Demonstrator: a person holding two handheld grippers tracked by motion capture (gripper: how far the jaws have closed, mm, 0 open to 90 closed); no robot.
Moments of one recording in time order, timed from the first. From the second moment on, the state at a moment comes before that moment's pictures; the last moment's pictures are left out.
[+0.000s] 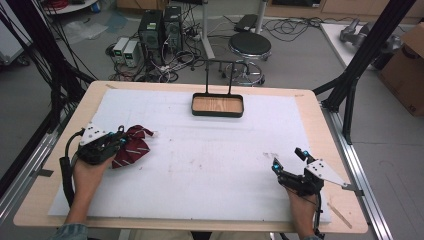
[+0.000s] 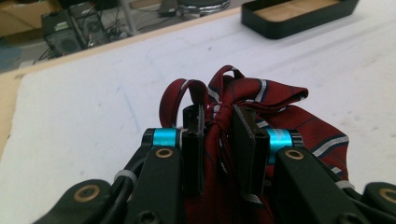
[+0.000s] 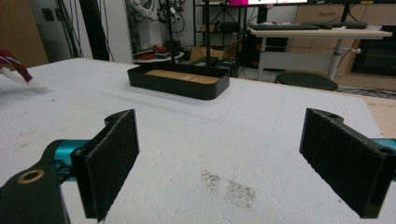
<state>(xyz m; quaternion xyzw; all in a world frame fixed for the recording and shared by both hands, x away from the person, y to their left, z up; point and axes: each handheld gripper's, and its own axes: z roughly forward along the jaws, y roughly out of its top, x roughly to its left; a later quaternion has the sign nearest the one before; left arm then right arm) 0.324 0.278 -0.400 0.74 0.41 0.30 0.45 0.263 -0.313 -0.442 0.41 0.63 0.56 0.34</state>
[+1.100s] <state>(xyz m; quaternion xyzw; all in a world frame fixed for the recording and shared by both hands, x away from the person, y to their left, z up) 0.411 0.169 -0.316 0.79 0.27 0.26 0.48 0.264 -0.315 -0.442 0.41 0.63 0.57 0.33</state>
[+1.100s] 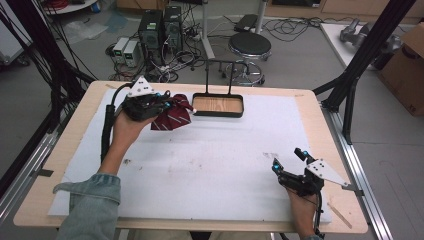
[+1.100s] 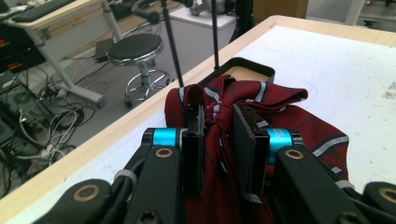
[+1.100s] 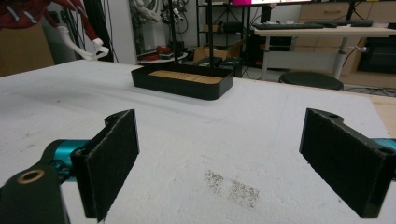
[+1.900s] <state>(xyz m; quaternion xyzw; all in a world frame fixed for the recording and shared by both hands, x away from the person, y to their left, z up) 0.478 0.147 -0.293 0.79 0.23 0.24 0.51 0.263 -0.315 -0.442 0.41 0.63 0.57 0.33</state>
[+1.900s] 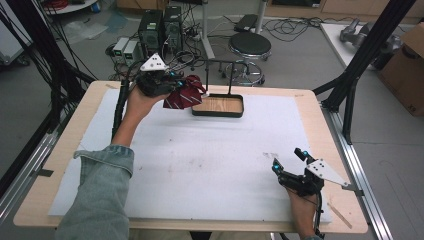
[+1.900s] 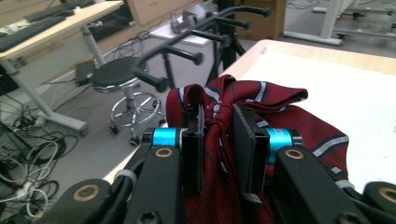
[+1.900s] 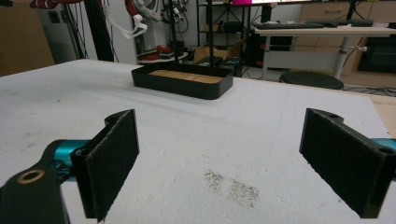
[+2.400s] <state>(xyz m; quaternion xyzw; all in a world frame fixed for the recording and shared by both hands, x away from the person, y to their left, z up) 0.507 0.140 -0.285 0.78 0.24 0.26 0.51 0.264 -0.315 -0.442 0.41 0.64 0.57 0.33</state>
